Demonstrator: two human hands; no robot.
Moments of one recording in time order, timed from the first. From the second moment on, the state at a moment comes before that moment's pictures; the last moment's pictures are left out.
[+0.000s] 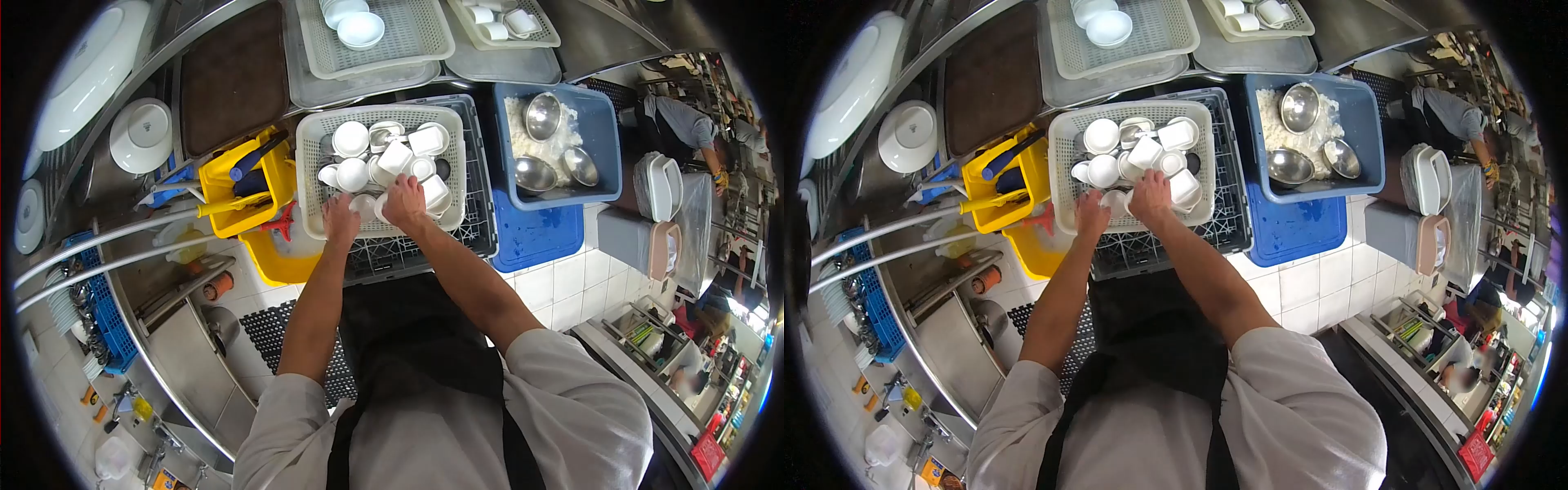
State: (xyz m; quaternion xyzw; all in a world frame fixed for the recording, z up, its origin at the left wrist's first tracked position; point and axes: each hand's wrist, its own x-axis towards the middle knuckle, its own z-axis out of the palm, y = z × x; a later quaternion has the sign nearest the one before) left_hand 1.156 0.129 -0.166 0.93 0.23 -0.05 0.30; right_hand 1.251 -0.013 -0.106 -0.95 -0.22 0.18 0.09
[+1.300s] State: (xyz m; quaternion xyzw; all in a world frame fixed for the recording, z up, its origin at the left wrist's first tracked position) left_hand 1.217 0.152 -0.165 0.93 0.24 0.06 0.28; right_hand 1.230 -0.072 -0.119 -0.93 -0.10 0.21 0.27
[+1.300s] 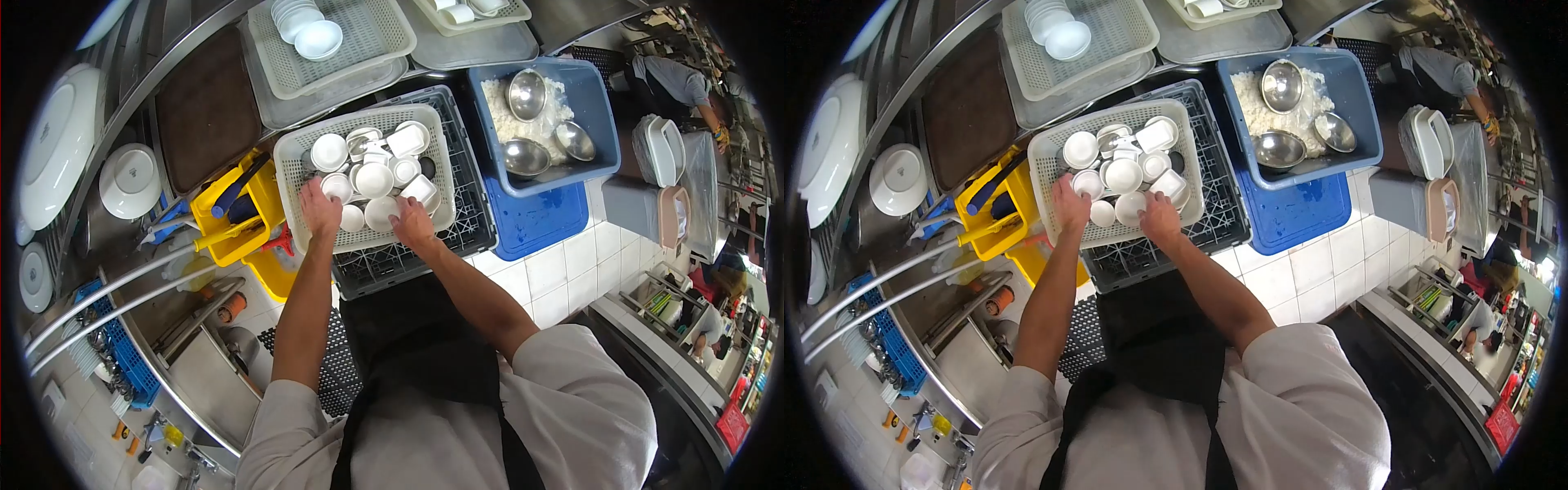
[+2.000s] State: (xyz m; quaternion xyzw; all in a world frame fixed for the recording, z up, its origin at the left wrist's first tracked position) left_hand 1.260 0.187 -0.129 0.90 0.25 0.12 0.33; right_hand 1.223 -0.048 -0.161 -0.92 -0.27 0.05 0.28
